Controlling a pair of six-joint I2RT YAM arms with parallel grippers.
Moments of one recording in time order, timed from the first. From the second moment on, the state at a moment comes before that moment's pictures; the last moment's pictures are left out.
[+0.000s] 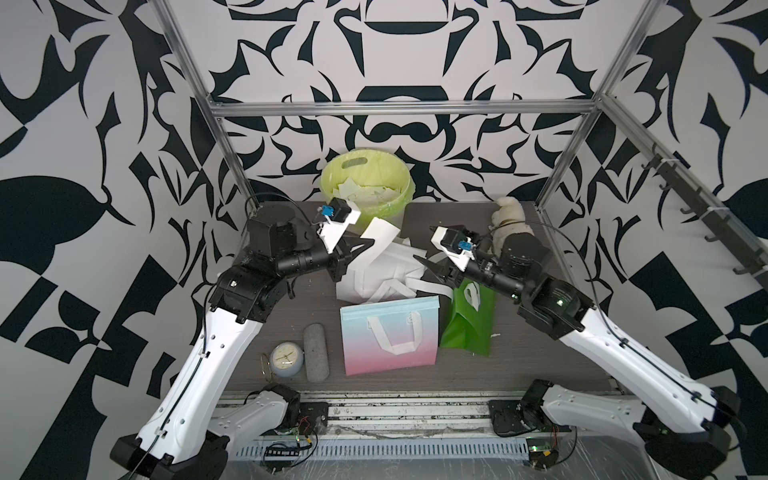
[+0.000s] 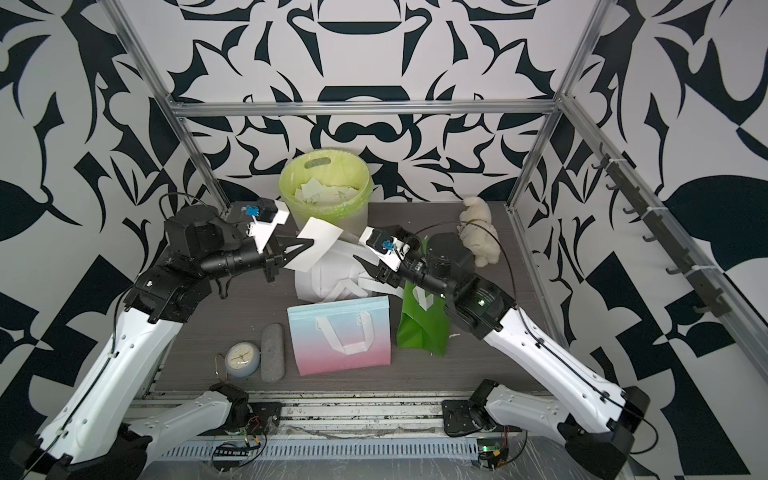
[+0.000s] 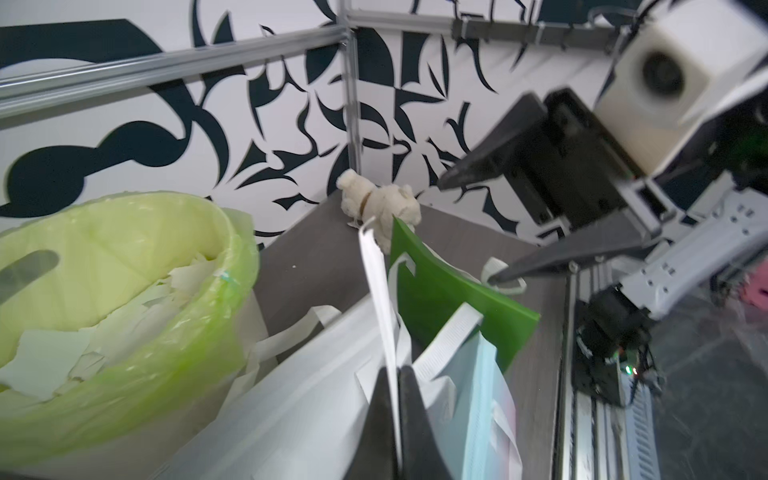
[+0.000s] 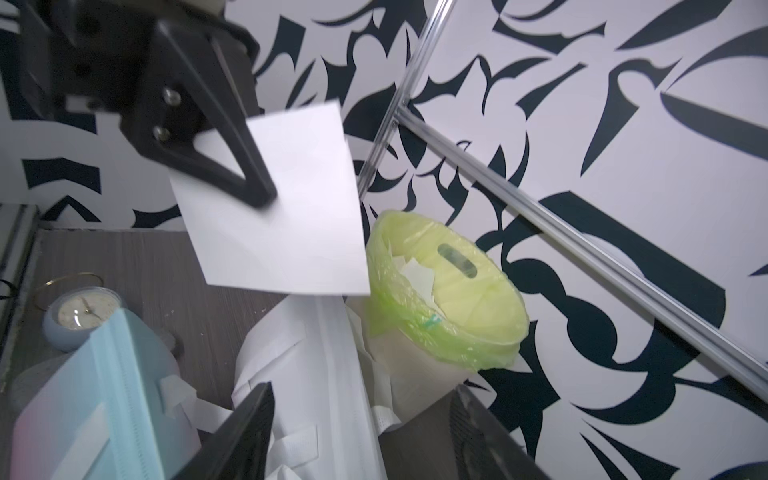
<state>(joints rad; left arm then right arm) -0.48 1.06 1.40 -0.66 0.65 0.25 0.77 1.03 1.18 -0.22 -0.20 -0.44</state>
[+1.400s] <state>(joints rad) -0.89 1.10 1.42 -0.75 0.30 0.63 0.77 0.97 1.21 -0.45 -0.51 -0.44</state>
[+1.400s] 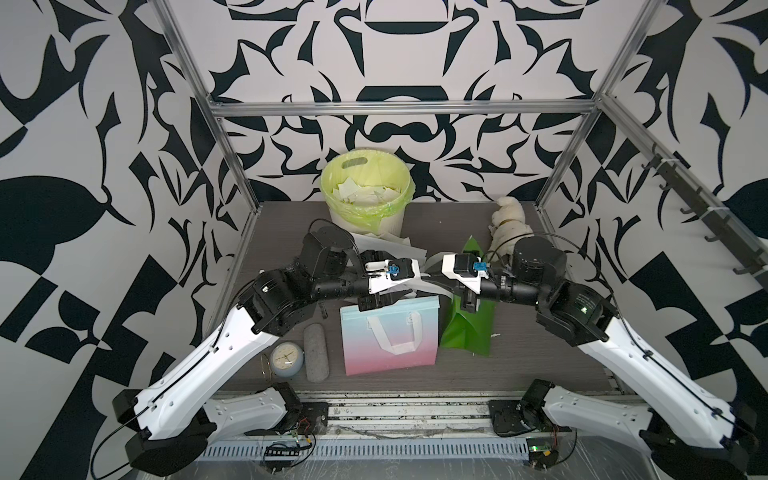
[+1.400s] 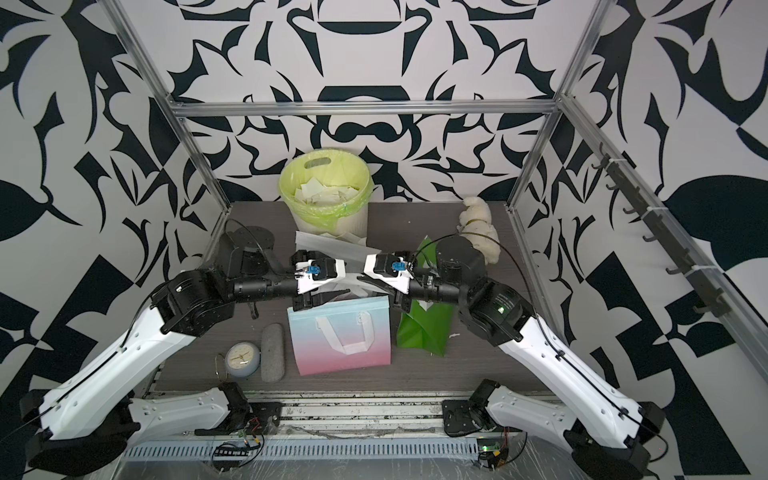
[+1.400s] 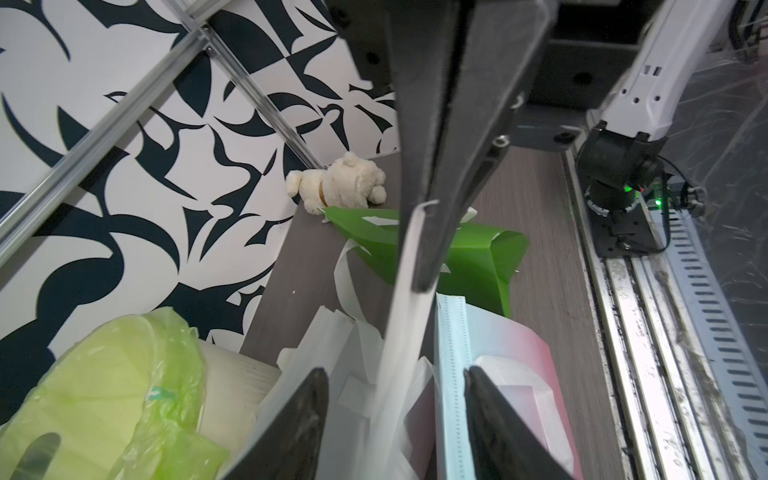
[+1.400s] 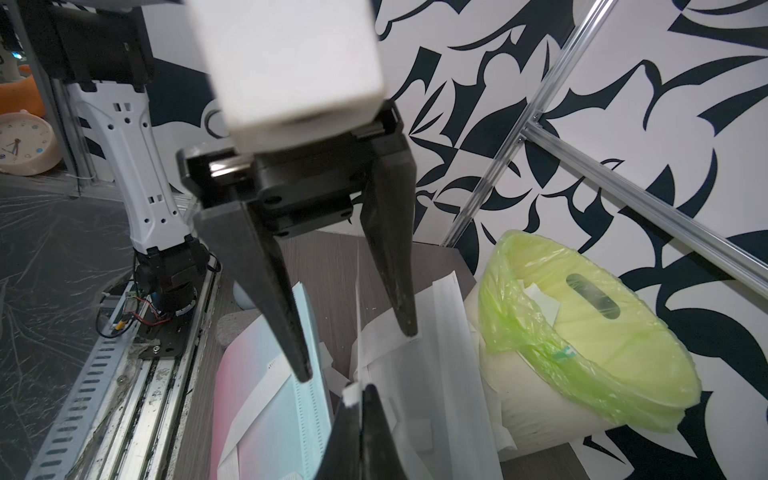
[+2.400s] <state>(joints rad) -0.89 1.01 1.32 -0.69 0.29 0.65 0.77 0.90 1.12 -0.39 -0.51 -0.45</state>
